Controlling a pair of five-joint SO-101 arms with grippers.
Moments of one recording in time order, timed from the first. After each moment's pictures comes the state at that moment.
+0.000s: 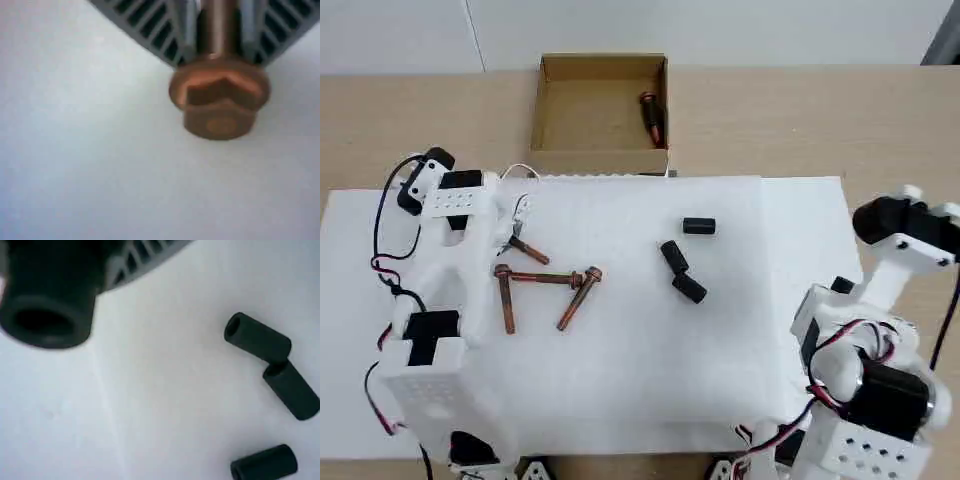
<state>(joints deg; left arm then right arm) -9.0 19.8 5.9 65.2 61.2 15.4 -63.4 33.2 91.4 -8.1</state>
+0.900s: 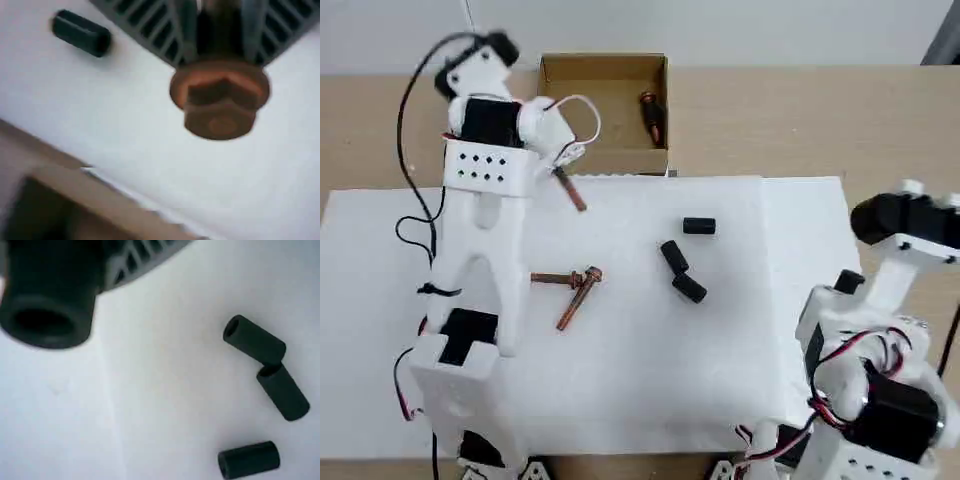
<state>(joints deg) 7.6 19.7 -45.3 99.2 46.7 15.4 -63.6 25.4 95.0 -2.6</state>
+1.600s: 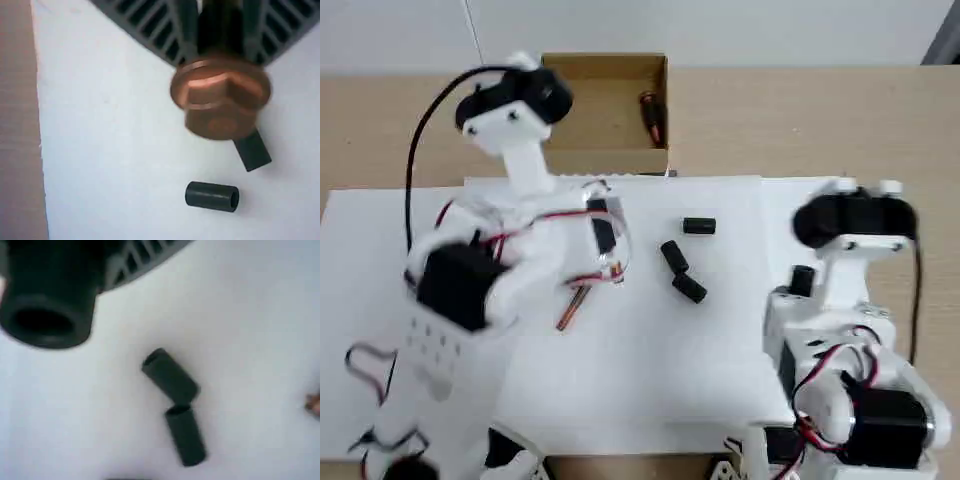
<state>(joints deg) 25.0 -31.6 -0.1 89.3 42.2 -2.3 -64.4 24.7 96.2 -2.2</state>
